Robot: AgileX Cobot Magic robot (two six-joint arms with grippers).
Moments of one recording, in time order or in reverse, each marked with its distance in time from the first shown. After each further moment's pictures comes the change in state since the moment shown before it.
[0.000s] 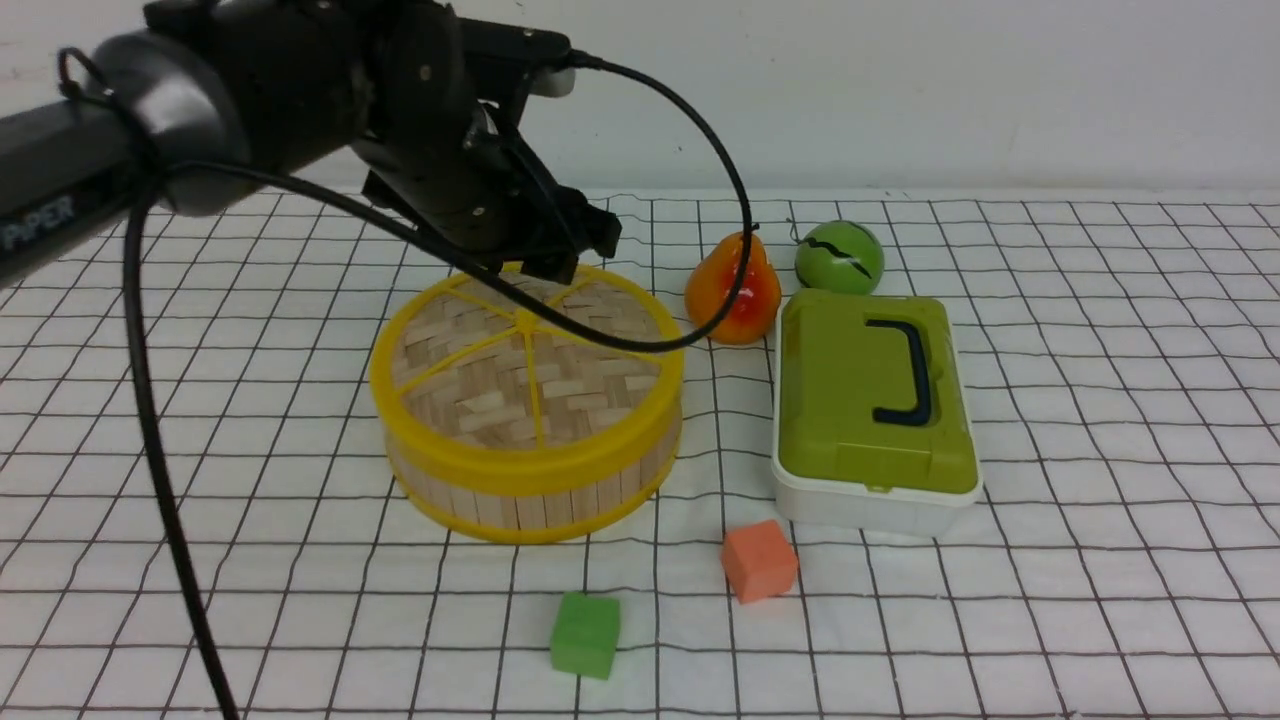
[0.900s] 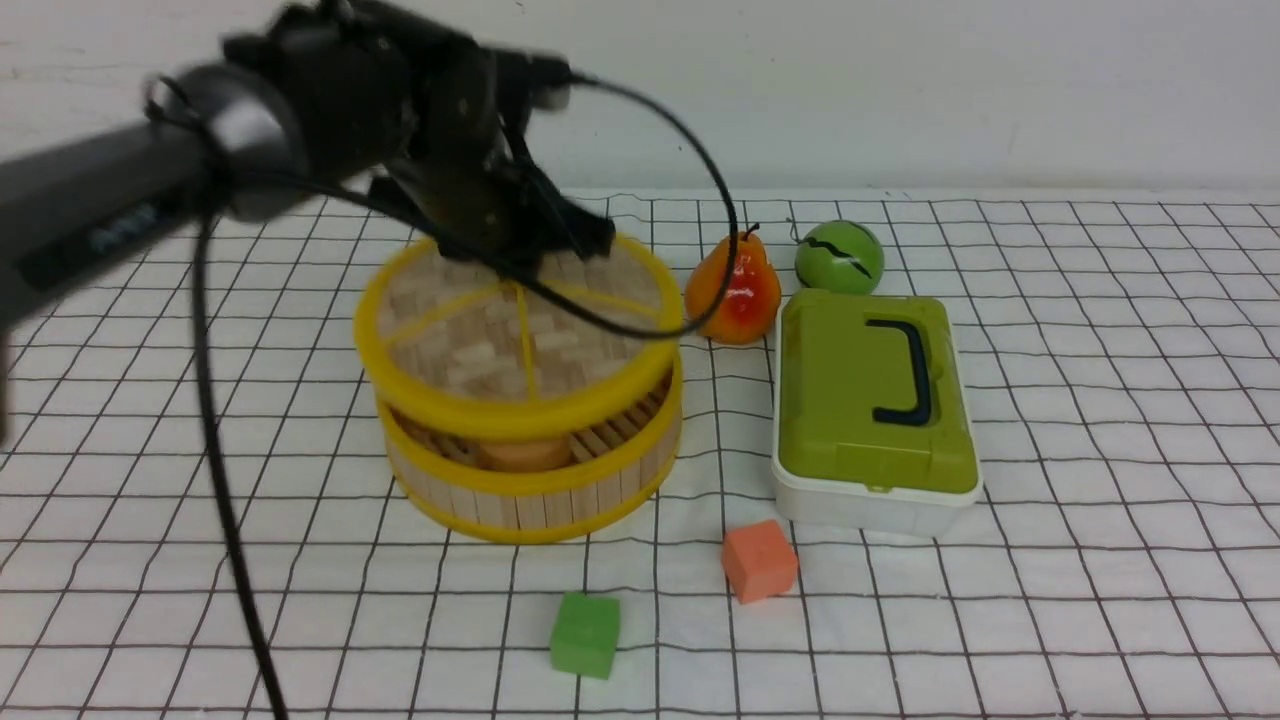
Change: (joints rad) right arm 0.000 0.000 0.000 0.000 0.000 0.000; left arm 0.001 -0.007 -0.078 0.151 0.046 -0.109
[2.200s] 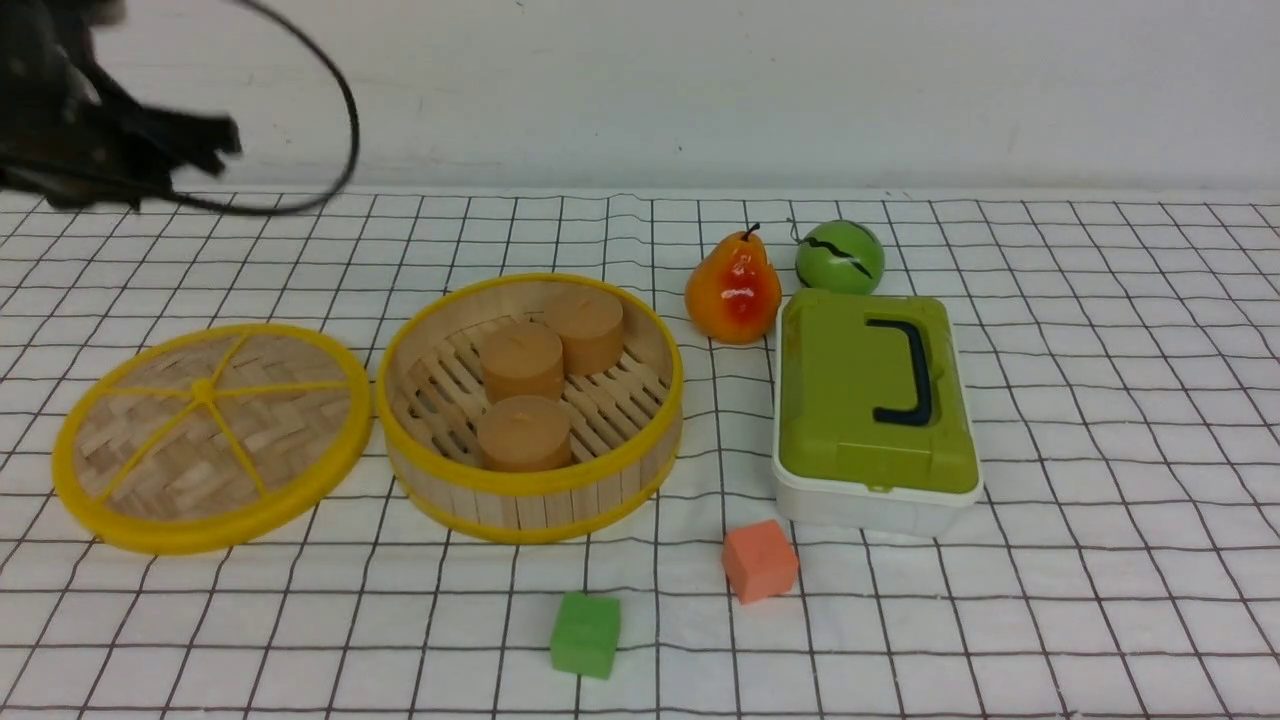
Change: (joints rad) right arm 0.000 0.000 0.000 0.000 0.000 0.000; left arm 0.416 -0.267 0.310 0.004 -0.242 -0.155
